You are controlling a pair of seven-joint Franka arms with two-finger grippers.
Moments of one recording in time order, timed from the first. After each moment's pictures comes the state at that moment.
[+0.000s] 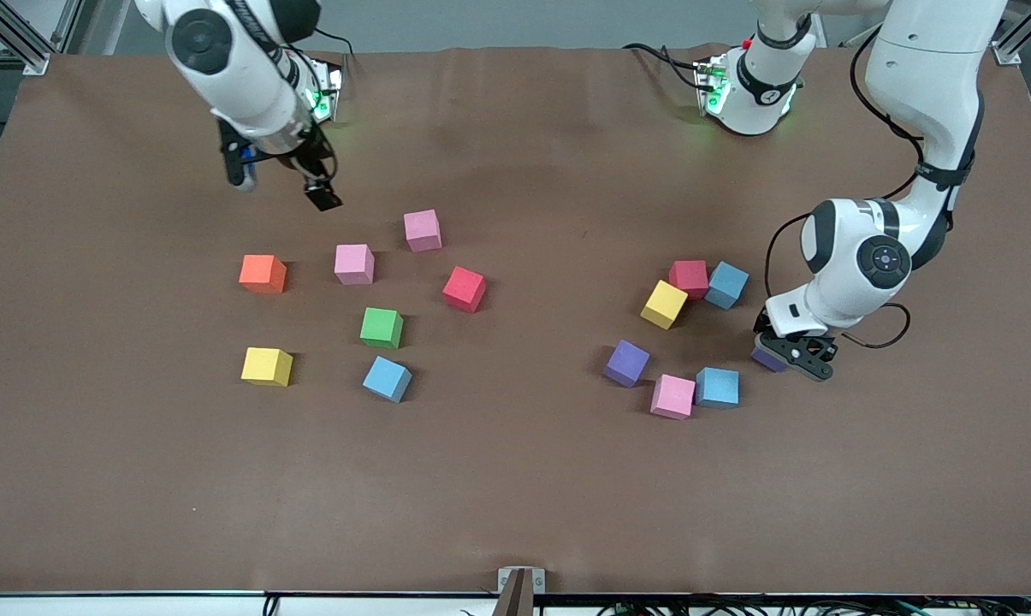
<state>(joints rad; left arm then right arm) -0.11 0.40 0.03 -2.15 0.01 2.63 0.49 0.57 -0.34 -0.02 -2.50 0.11 2.12 1.82</state>
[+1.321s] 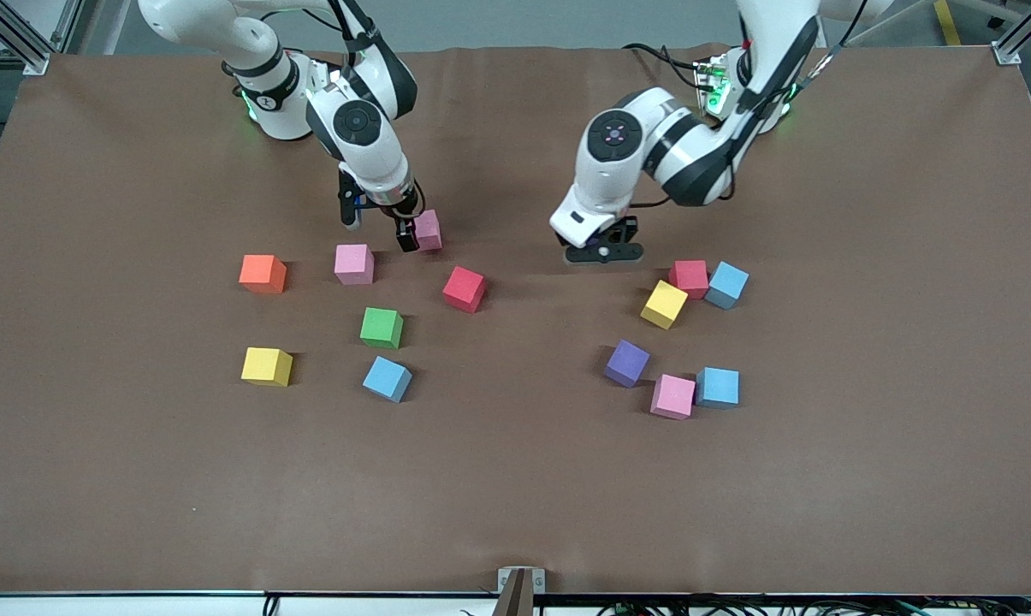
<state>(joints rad) -0.36 0.34 -0.45 -2.08 0.15 2.35 -0.96 0.78 0.16 -0.02 -2.54 0.11 2.70 2.08</state>
